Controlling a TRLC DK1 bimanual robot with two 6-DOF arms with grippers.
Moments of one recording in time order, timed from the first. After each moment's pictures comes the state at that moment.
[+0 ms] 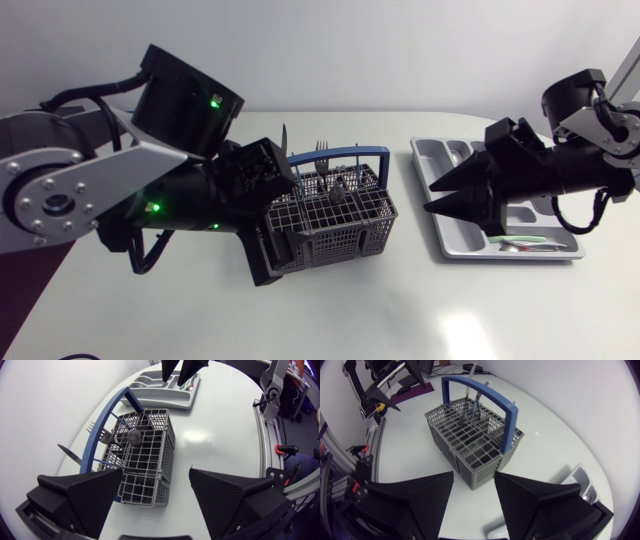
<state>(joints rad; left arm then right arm) -0.75 1.32 0.97 -0.43 0.07 0.52 0.01 1.40 0.96 -0.64 -0.76 -0.89</state>
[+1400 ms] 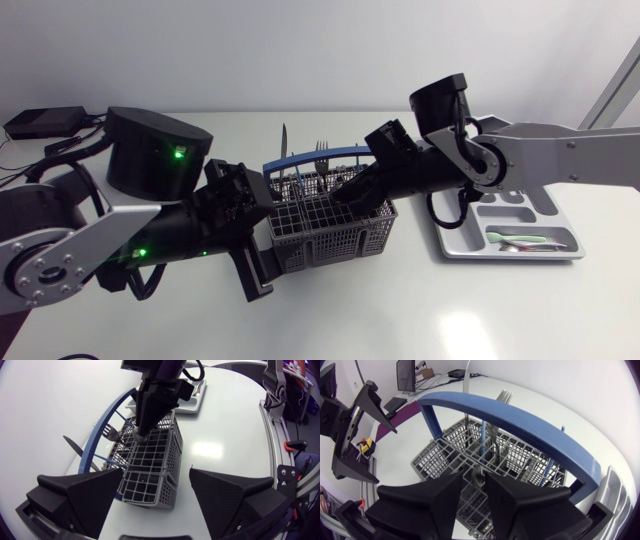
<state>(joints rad) -0.73 1.22 0.75 -0.17 0.07 0.54 0.44 1.61 0.98 -0.13 -0.49 -0.21</state>
